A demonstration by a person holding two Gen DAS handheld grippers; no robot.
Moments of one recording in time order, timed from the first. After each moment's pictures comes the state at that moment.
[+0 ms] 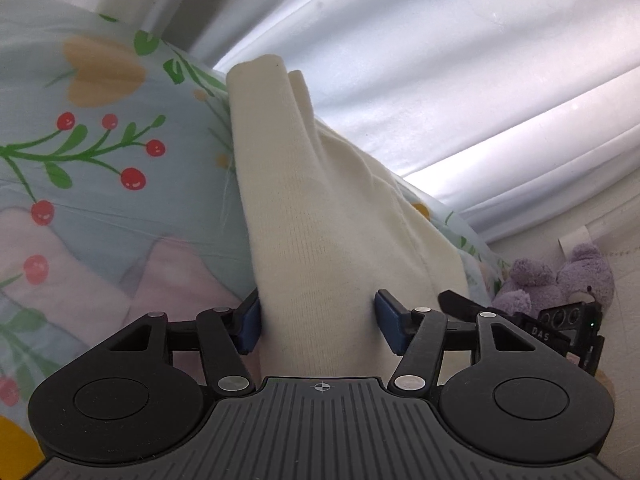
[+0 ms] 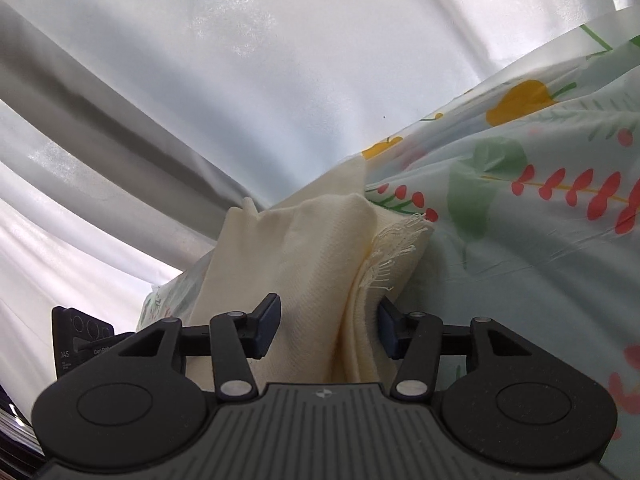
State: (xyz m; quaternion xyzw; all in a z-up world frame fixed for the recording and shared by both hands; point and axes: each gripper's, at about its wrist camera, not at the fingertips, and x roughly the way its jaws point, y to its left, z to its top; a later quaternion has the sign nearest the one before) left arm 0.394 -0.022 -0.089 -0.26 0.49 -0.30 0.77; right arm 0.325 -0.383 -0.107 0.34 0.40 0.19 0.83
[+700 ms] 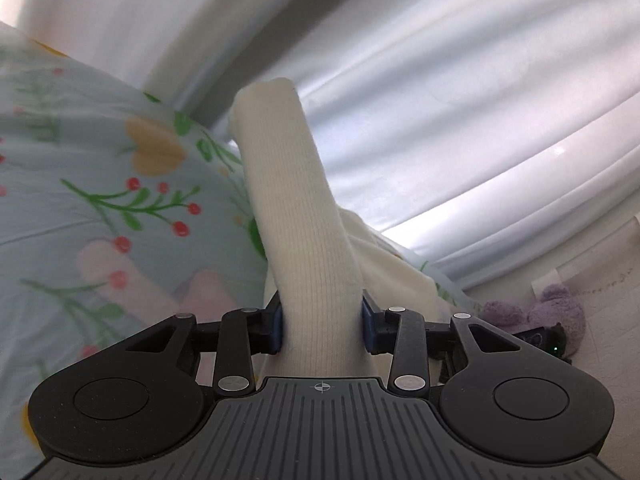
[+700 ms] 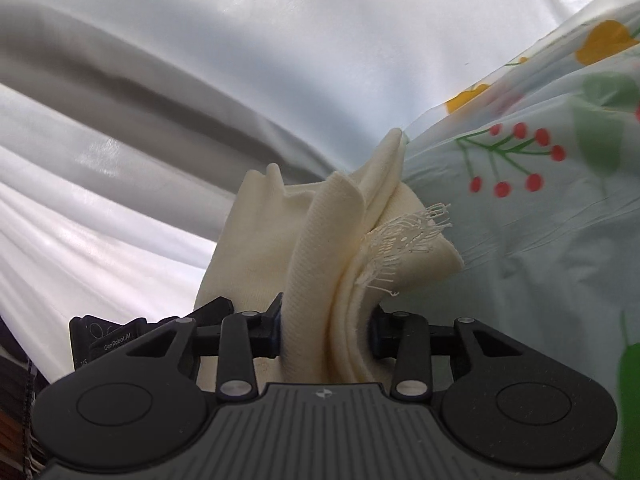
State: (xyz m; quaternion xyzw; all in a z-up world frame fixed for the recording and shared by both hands) left arm 0.342 0.043 -0.028 -0.29 0.43 -0.26 0.81; right arm 0.326 -0.311 -0.088 0.39 0.39 0.28 0.79
